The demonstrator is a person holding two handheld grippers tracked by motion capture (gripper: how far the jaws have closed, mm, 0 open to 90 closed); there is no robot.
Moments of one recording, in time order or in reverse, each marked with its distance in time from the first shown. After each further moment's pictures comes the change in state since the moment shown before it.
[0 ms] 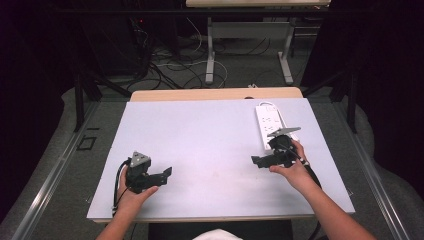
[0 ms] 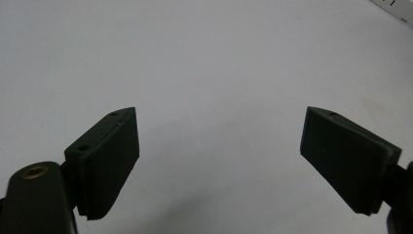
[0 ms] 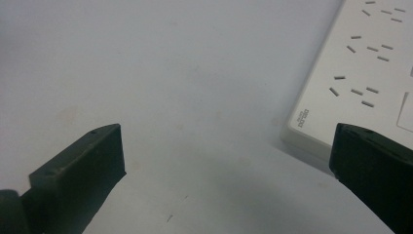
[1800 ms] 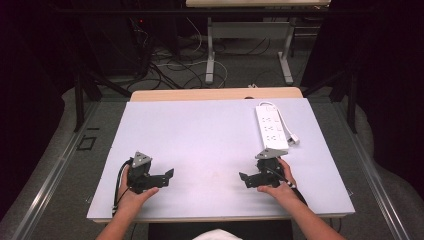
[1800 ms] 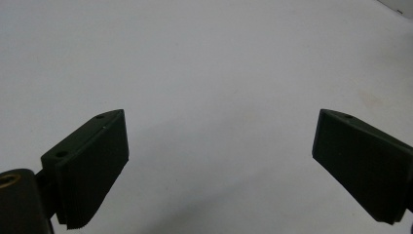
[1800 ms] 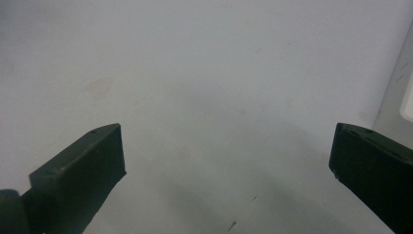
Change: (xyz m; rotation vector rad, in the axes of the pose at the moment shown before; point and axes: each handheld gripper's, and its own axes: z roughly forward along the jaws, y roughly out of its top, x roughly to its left) left arm 0.000 0.000 0.002 0.029 -0.017 0.045; right arm 0.038 -0.046 0.030 -0.117 0.046 -0.095
